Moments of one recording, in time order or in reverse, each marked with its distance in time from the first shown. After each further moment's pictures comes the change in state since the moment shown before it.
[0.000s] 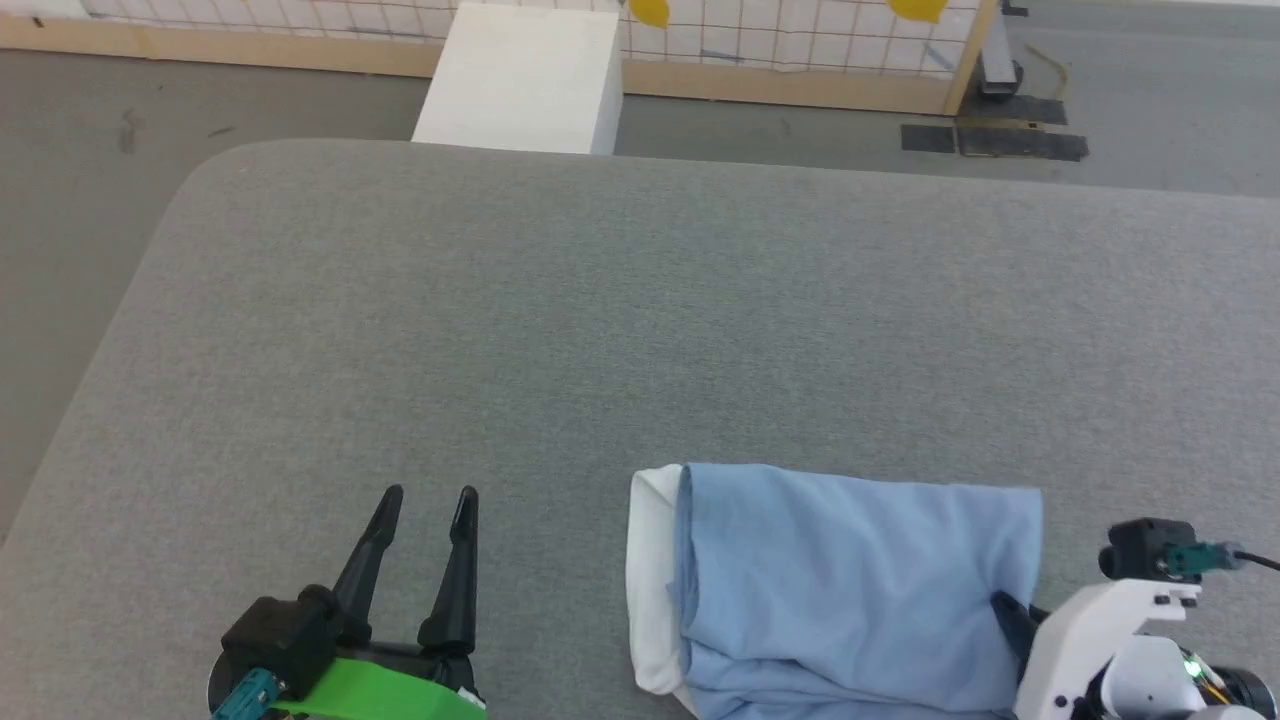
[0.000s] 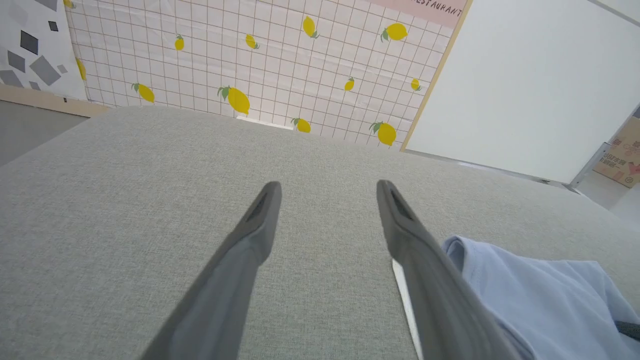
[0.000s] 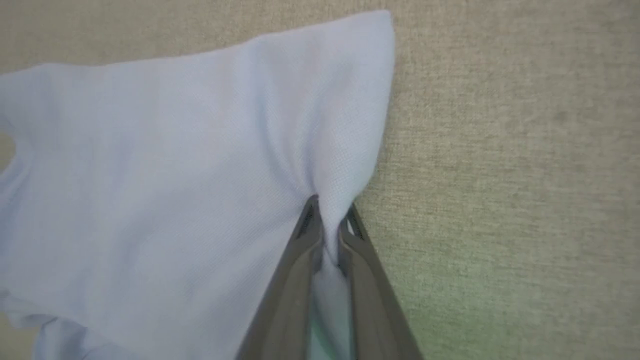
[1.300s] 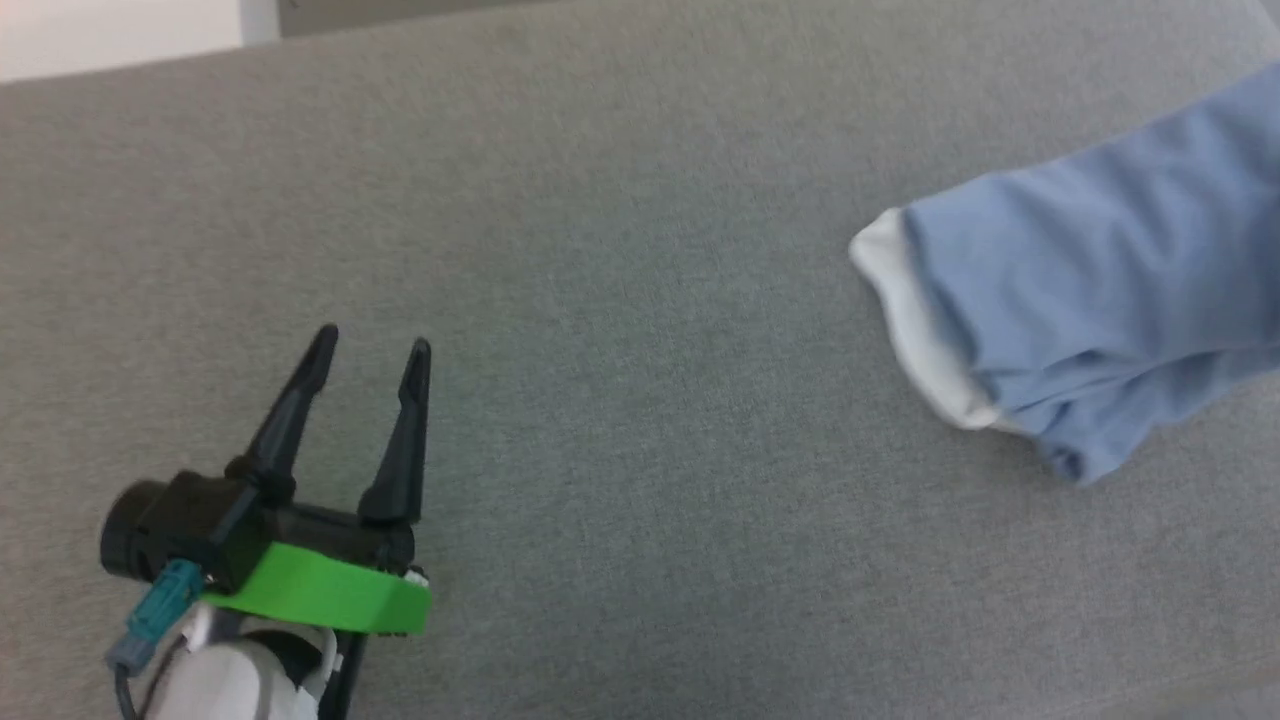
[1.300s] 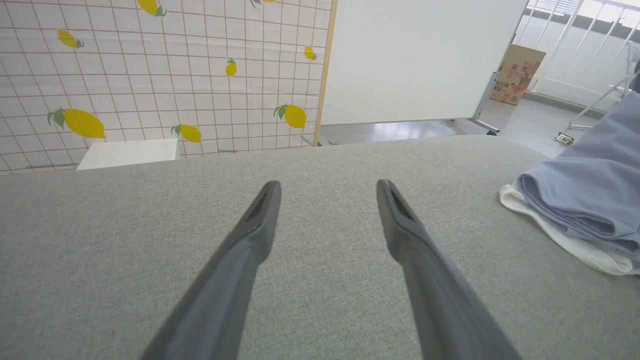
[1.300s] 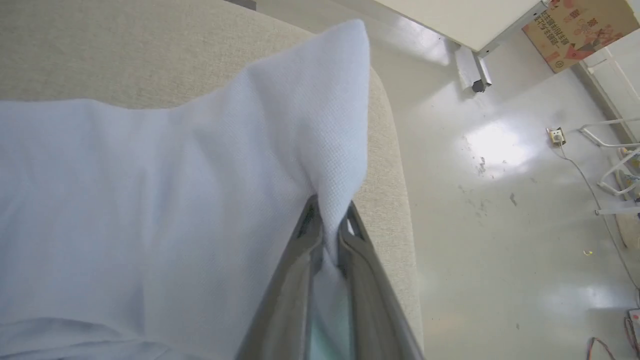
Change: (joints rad) left arm -0.158 0.127 0.008 -0.193 0.063 0.033 0.107; right arm -0.563 -0.516 0.137 0.098 -0.127 0.000 -0.055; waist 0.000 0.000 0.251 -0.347
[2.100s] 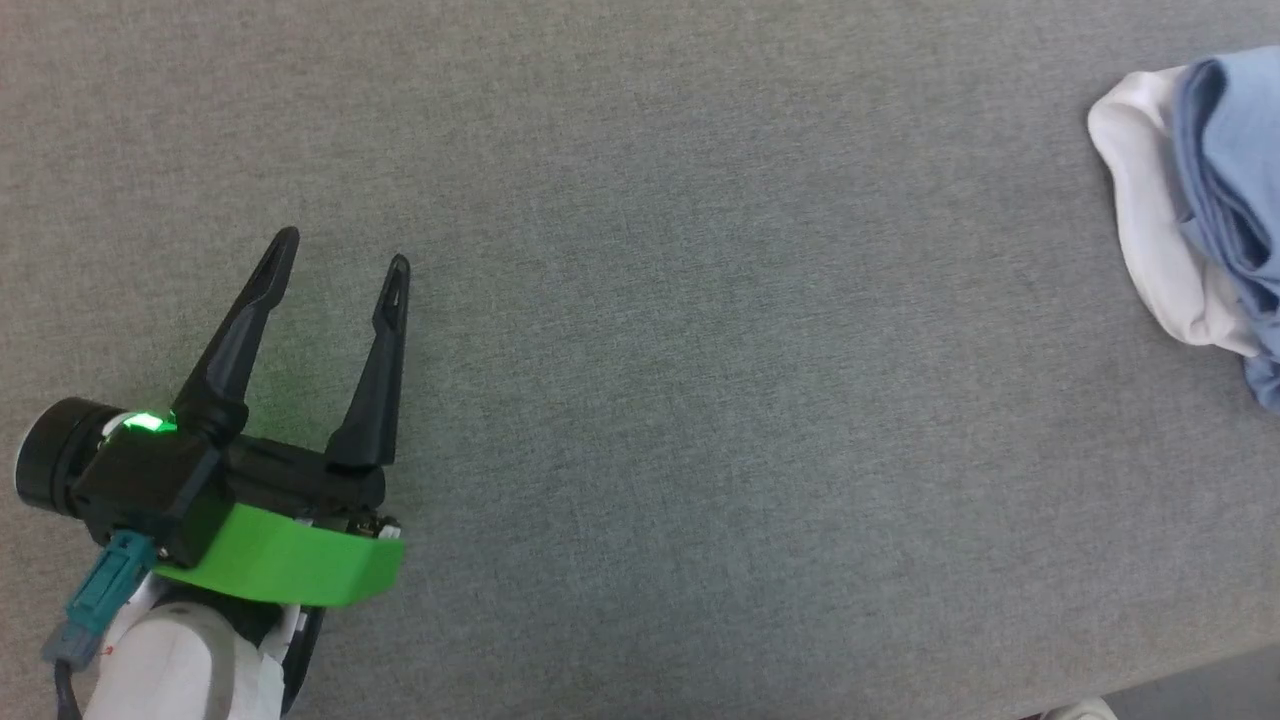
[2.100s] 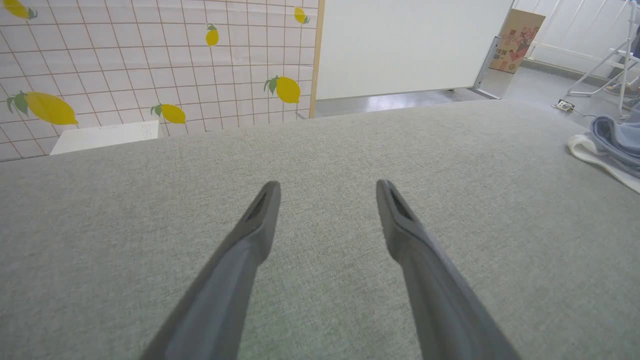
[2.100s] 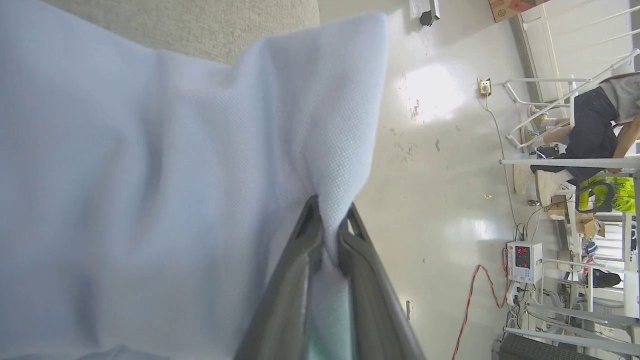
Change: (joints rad) left arm -0.080 0.073 0.002 -0.169 0.053 0.016 0.088; right arm -0.180 -0.174 -0.006 0.374 -0.115 0.000 -0.192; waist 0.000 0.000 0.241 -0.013
